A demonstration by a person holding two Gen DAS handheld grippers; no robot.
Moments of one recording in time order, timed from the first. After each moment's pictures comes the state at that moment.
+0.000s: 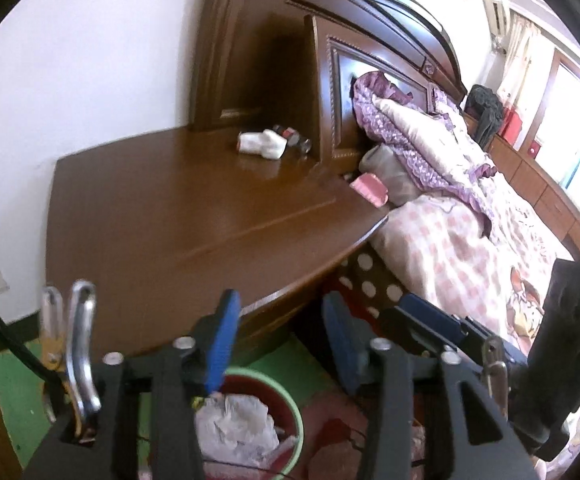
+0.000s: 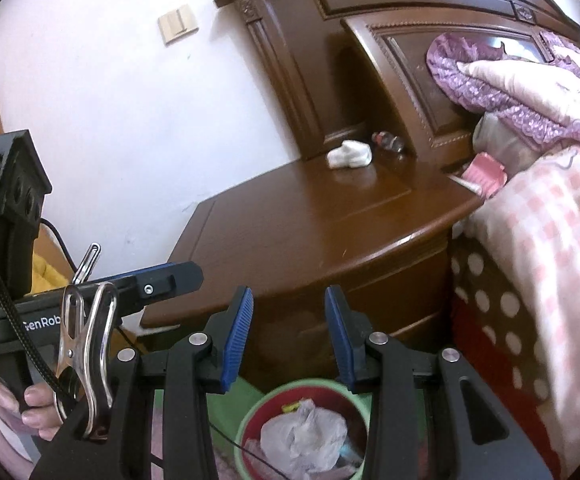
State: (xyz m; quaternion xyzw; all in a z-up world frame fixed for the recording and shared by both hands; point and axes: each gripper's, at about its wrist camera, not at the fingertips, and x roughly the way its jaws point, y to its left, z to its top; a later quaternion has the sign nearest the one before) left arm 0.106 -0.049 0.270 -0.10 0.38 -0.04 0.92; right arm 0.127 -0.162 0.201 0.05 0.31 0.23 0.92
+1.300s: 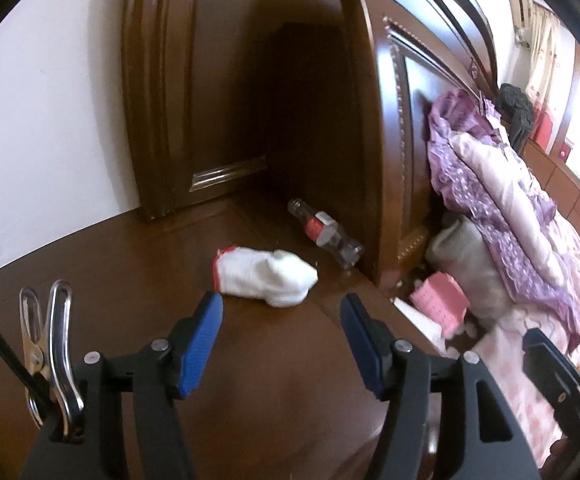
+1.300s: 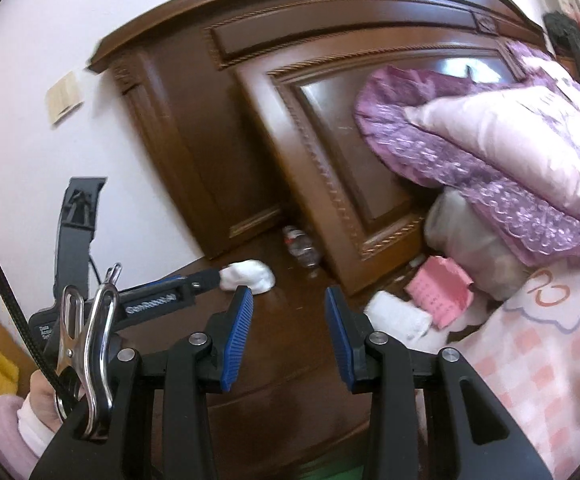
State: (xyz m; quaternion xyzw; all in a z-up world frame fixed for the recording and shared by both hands) left arm 0.389 -0.047 0.246 -0.08 0.38 -0.01 0.92; right arm 0.324 -0.225 0.240 0.08 0.27 0.13 0.95
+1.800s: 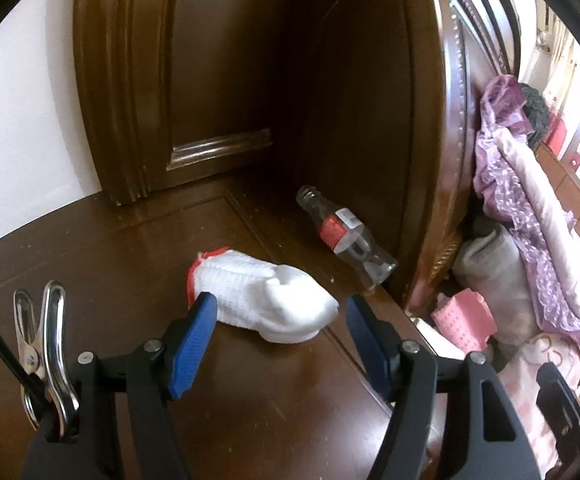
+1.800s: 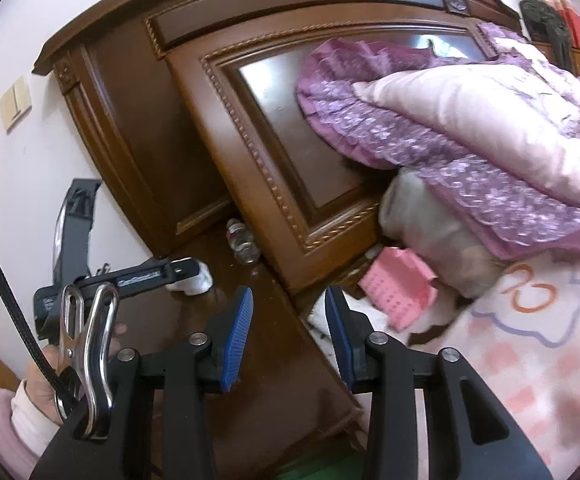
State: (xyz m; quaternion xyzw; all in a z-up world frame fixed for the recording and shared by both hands) left arm 0.451 -0.045 0.206 -0.10 0.42 0.00 0.90; right arm 0.360 -0.246 0.220 0.08 0.30 0.09 0.95
